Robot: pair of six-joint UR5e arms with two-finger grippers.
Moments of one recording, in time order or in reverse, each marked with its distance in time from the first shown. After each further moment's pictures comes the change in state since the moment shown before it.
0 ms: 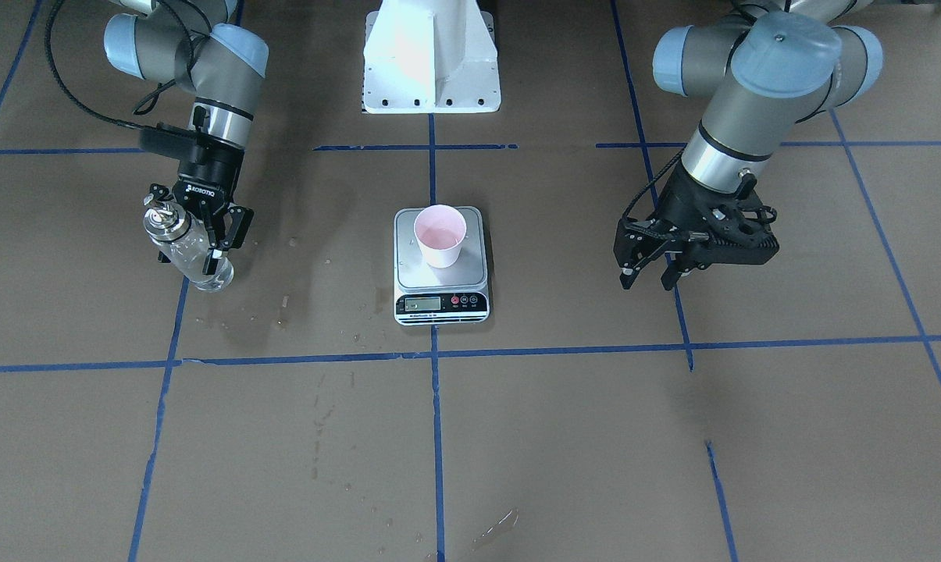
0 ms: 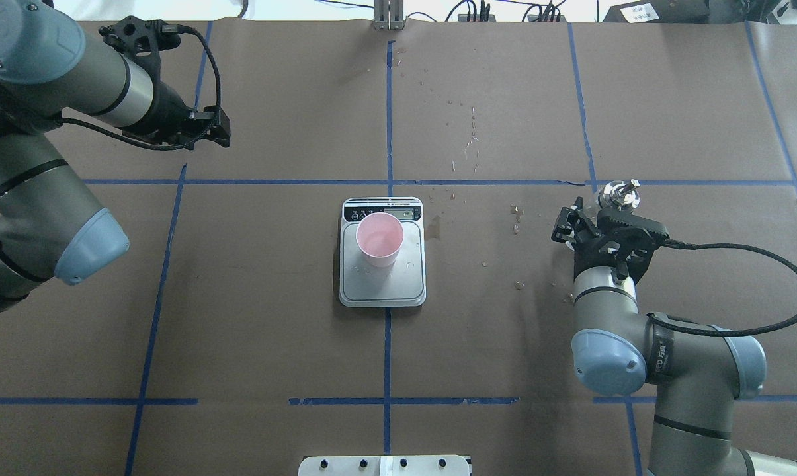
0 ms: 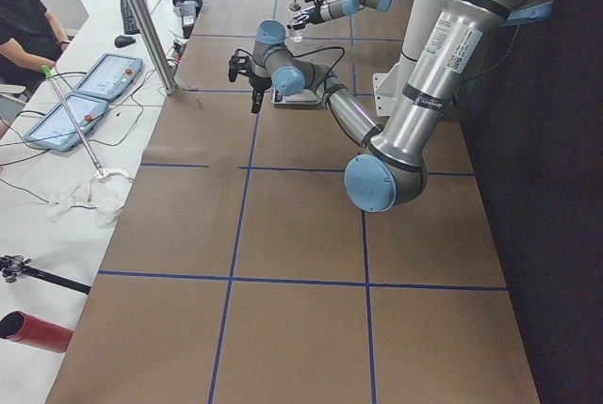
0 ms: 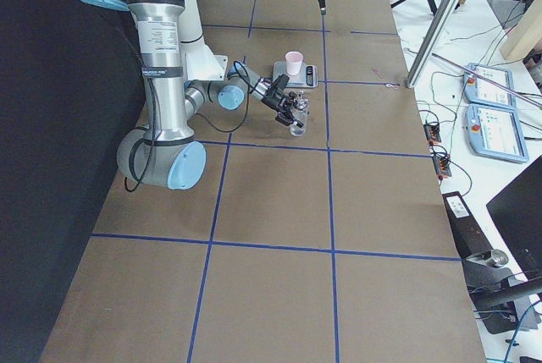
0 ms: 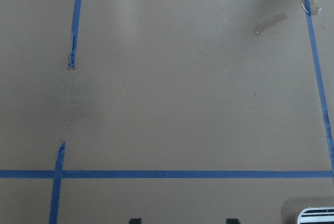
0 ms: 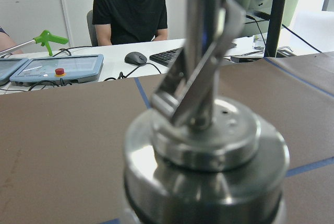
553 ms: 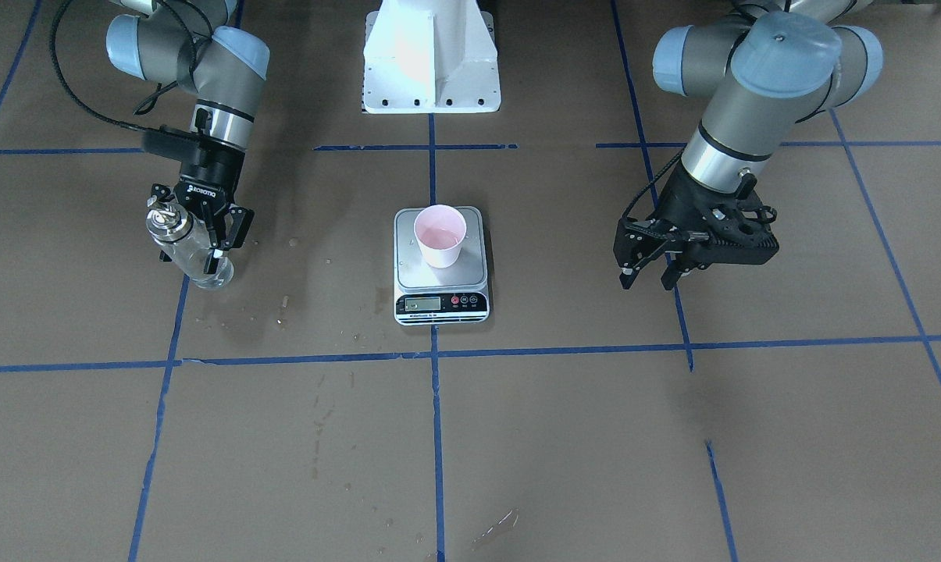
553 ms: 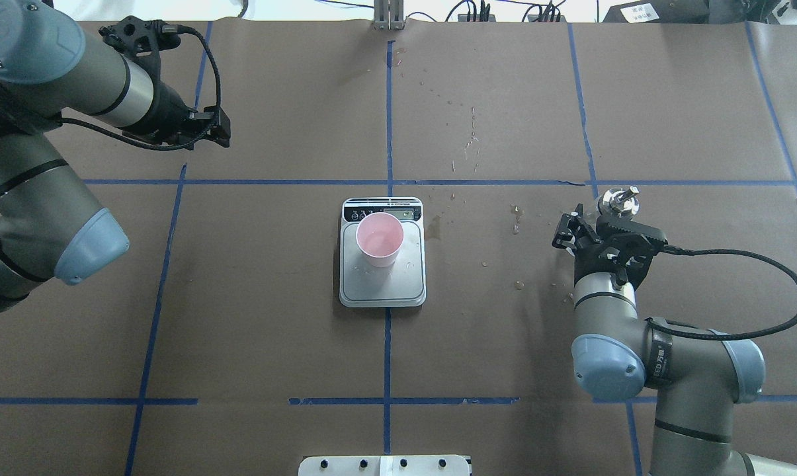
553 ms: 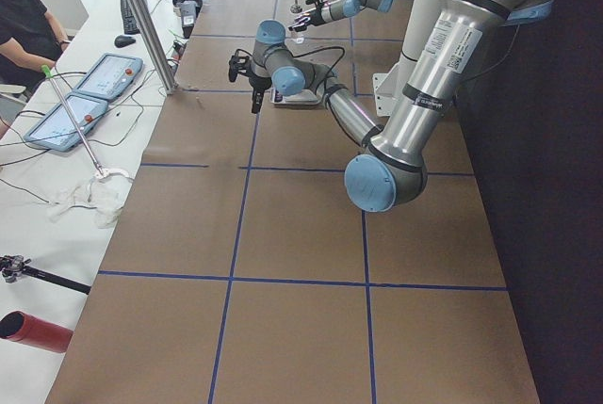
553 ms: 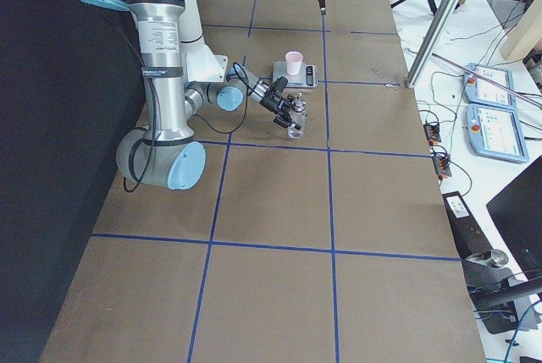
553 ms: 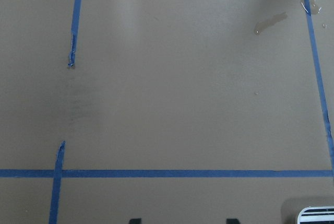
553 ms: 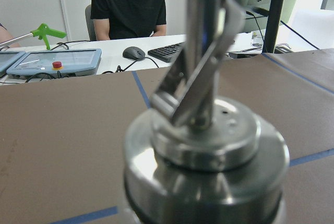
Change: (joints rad) left arm 0.000 0.000 -0.001 0.000 0.000 0.000; right arm -0.010 -0.009 -0.010 -0.005 0.006 0.014
